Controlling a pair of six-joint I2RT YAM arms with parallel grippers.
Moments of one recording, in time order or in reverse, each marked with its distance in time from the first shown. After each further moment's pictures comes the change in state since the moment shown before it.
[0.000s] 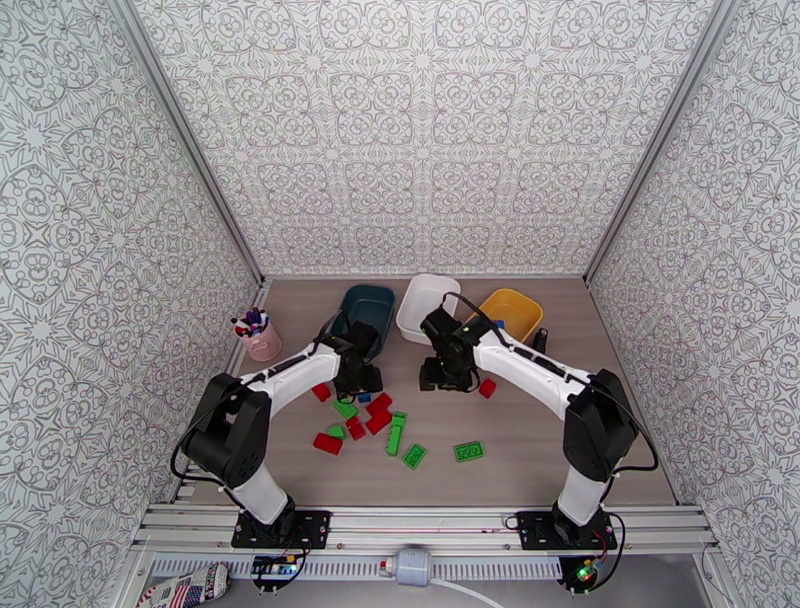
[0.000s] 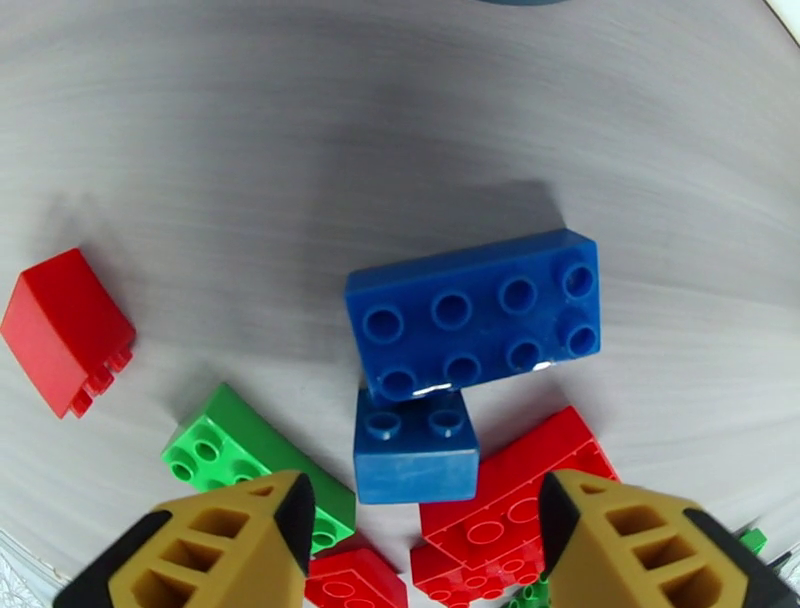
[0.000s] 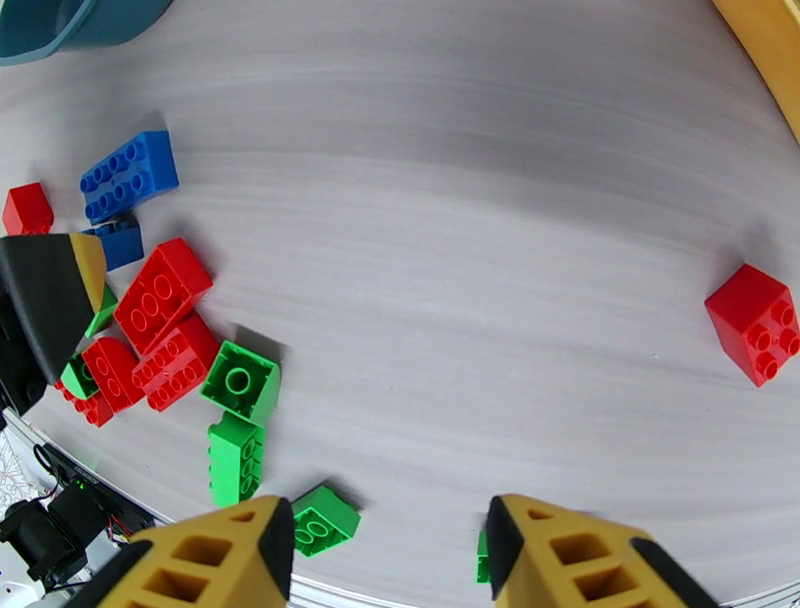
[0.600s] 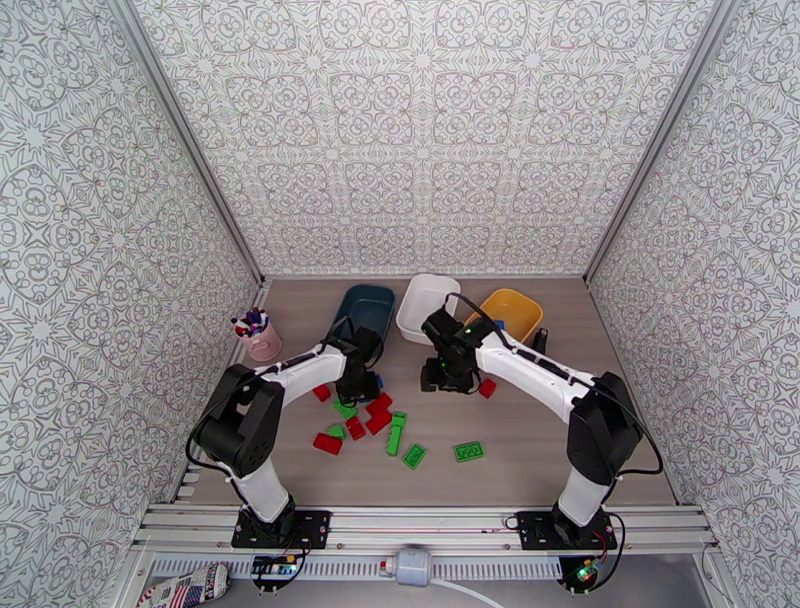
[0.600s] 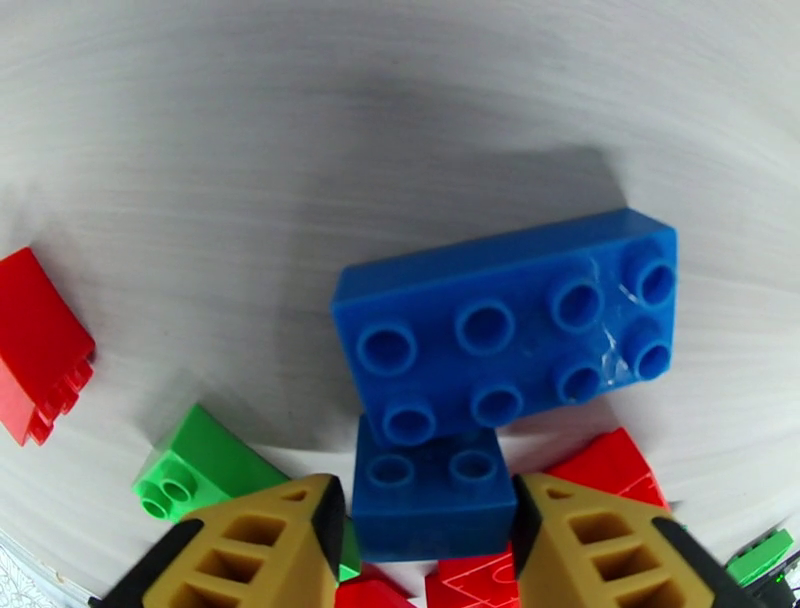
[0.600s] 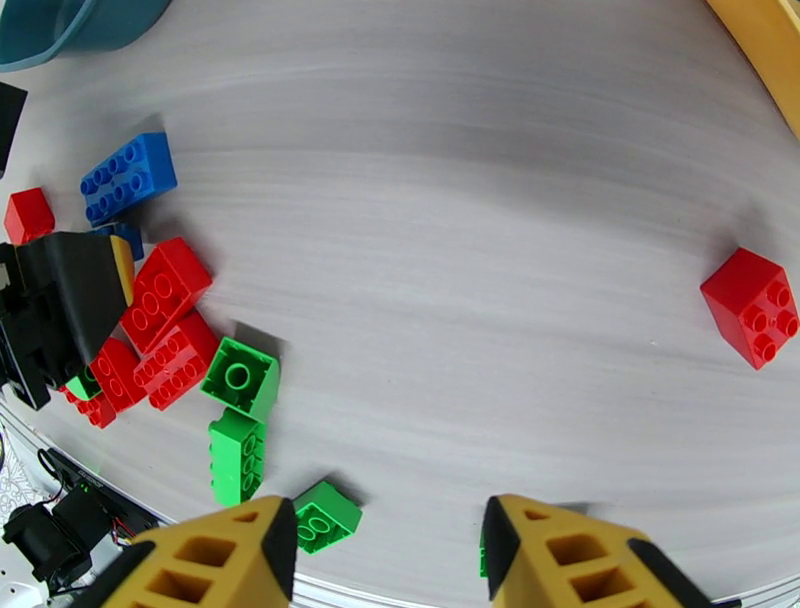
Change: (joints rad) left arm 0.000 0.060 -0.019 0.012 0.016 0.020; right arm 0.002 -0.023 -0.022 0.002 0.010 0.023
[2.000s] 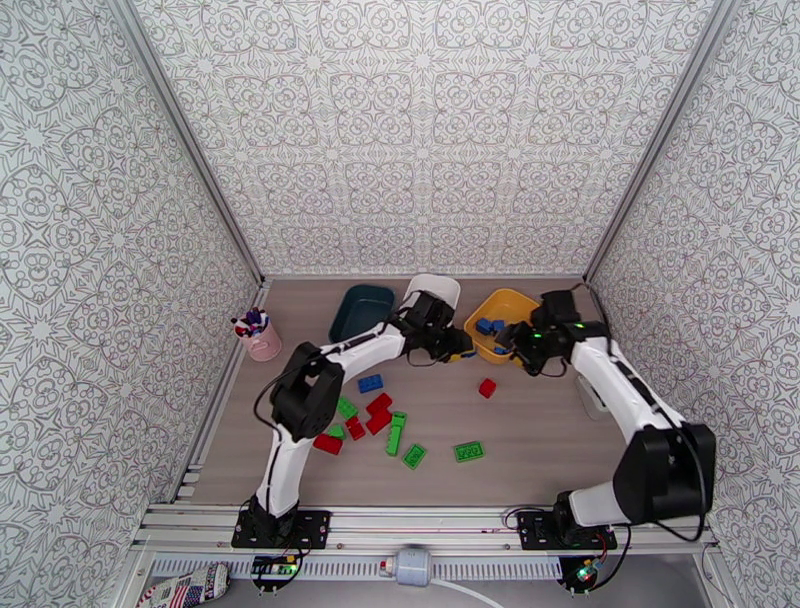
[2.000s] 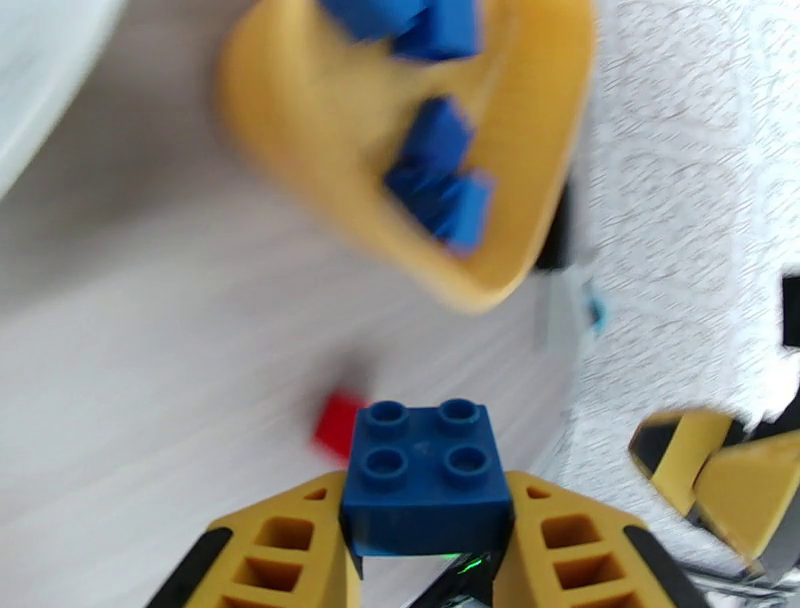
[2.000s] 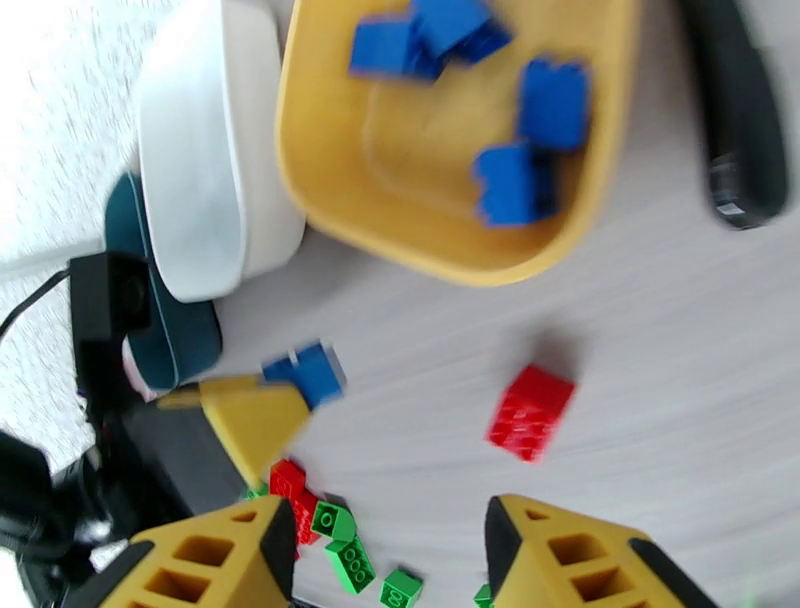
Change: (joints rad) left arm -0.205 0.462 0.671 0.506 0.587 -0.385; right arm -0.665 -0.352 -0.307 0.257 -0.303 0.095
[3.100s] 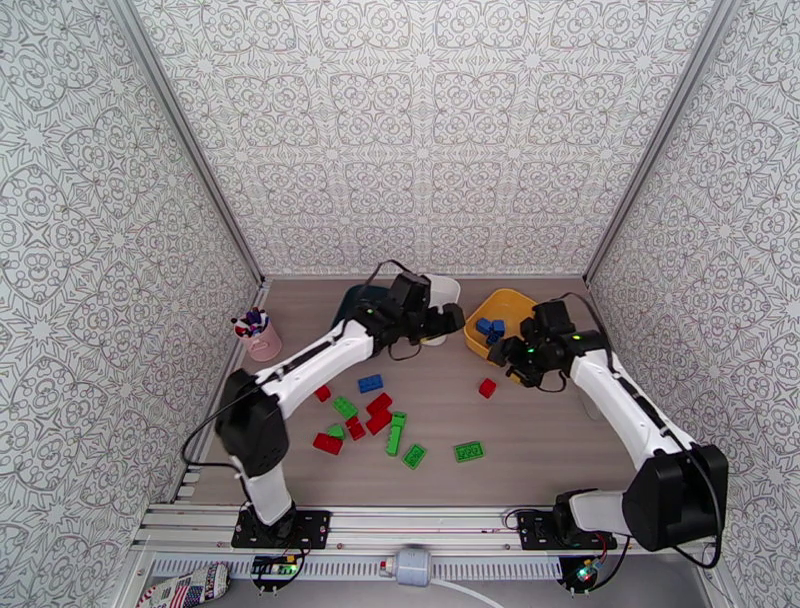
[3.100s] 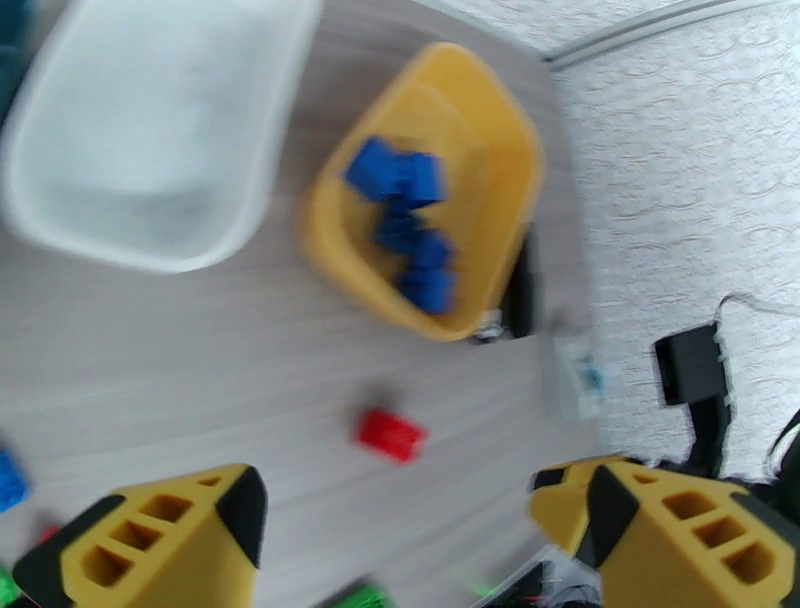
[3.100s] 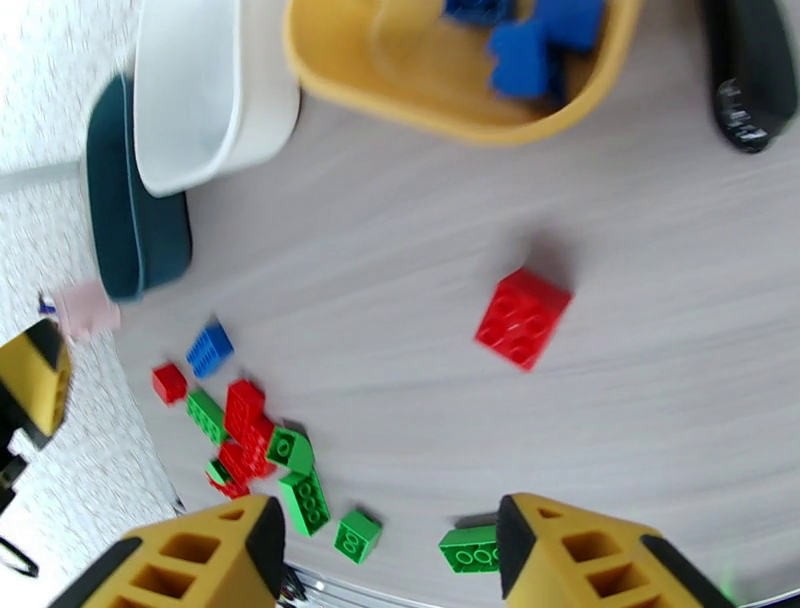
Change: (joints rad) left arm -0.016 -0.463 -0.221 -0.260 -0.449 0.193; right arm 0.175 -0.020 -0.027 -0.086 0.029 -0.077
